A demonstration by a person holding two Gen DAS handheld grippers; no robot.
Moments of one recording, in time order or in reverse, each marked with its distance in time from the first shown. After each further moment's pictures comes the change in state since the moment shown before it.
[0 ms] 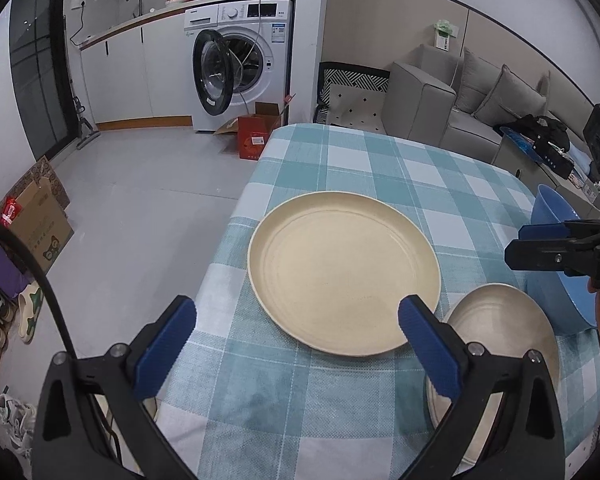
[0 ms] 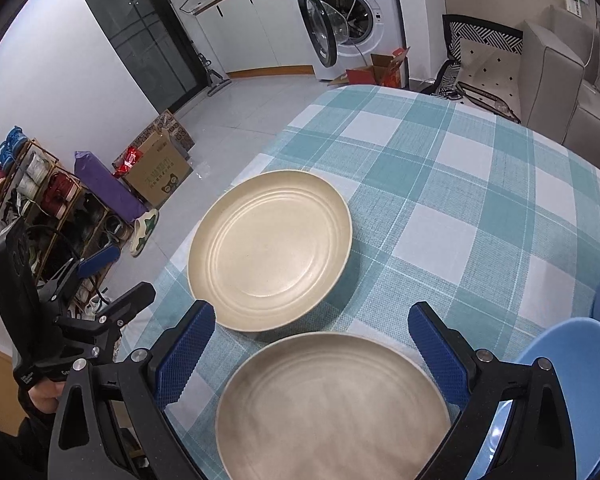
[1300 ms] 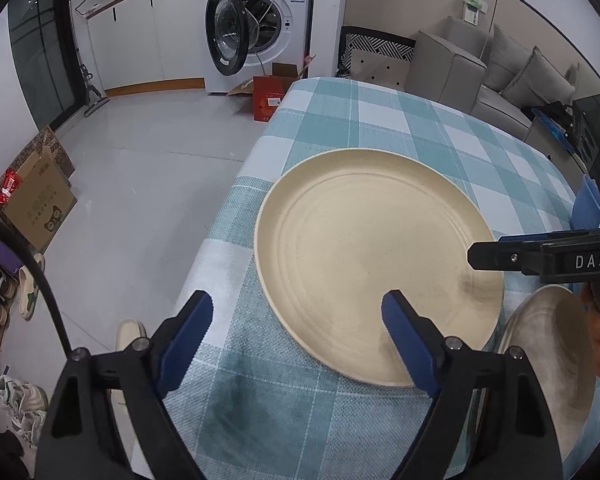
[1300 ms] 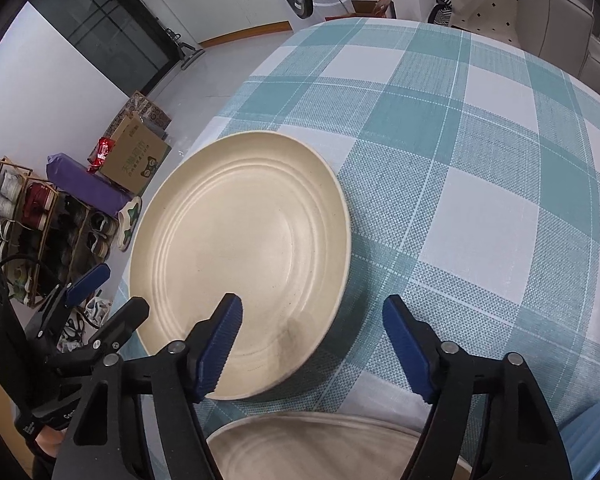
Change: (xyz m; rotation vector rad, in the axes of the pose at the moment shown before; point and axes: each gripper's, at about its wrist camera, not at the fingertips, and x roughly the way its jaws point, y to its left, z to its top) left arm 0.070 0.012 -0.003 -0.044 0.128 0.043; right arm 0.108 -0.023 0.027 0.113 0.156 -0.012
